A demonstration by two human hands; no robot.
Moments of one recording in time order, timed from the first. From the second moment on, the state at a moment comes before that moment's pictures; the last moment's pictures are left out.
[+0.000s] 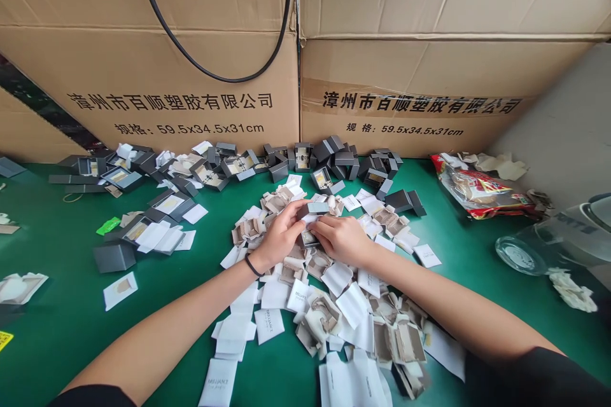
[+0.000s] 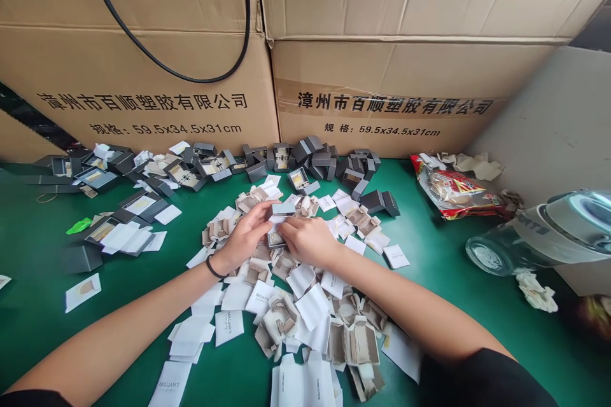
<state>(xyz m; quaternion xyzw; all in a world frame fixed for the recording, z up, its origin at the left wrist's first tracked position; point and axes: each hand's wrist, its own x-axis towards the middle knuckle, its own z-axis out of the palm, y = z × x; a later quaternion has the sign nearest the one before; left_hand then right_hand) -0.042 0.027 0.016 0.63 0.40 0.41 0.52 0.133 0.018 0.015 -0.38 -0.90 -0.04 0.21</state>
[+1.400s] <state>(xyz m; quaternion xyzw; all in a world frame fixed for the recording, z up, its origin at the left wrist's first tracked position) -0.040 0.027 0.020 0.56 0.42 0.45 0.56 0.134 0.018 0.005 -0.45 -0.86 0.01 0.25</state>
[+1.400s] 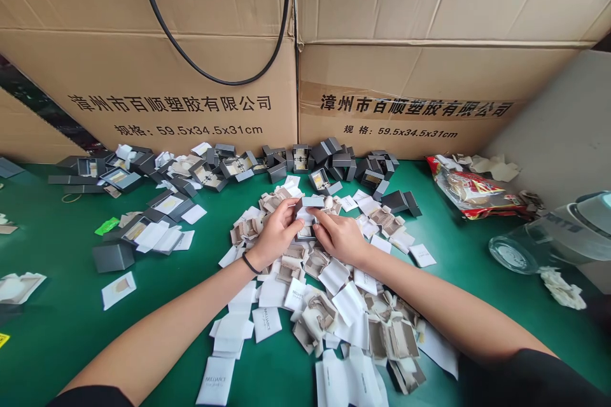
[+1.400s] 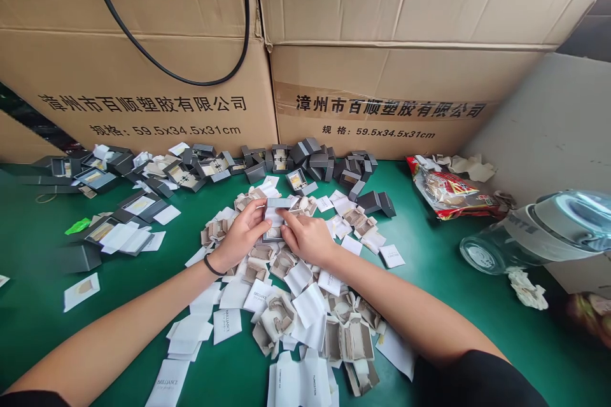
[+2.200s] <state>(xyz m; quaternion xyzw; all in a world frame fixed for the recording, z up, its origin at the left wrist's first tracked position) -0.041 0.029 0.022 0.51 0.43 0.45 0.59 0.144 0.024 0.003 -0.48 -0.74 0.08 0.47</state>
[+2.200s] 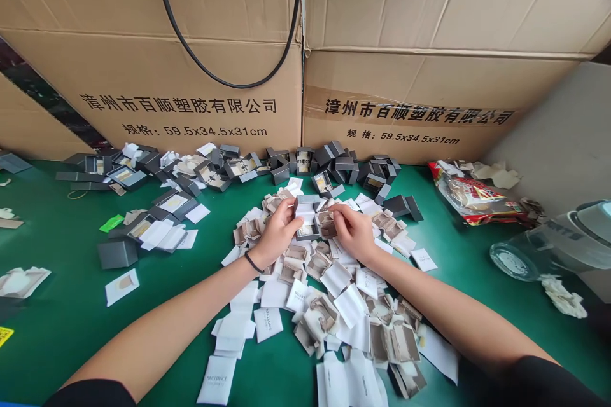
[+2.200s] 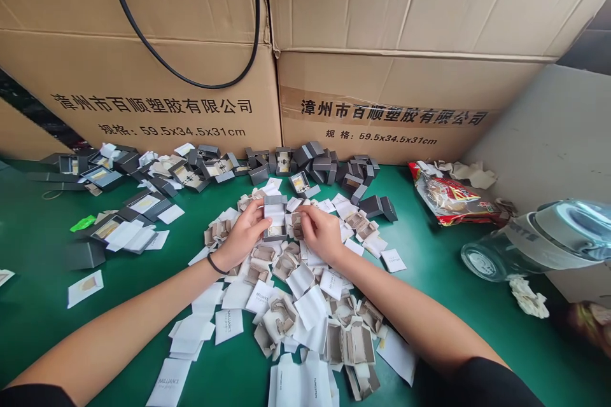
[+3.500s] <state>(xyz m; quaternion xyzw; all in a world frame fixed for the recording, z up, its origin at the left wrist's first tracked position) -0.044 0.034 0.022 0.38 0.39 0.52 0.66 0.148 0.013 0.056 -0.44 -0.90 -0.07 0.02</state>
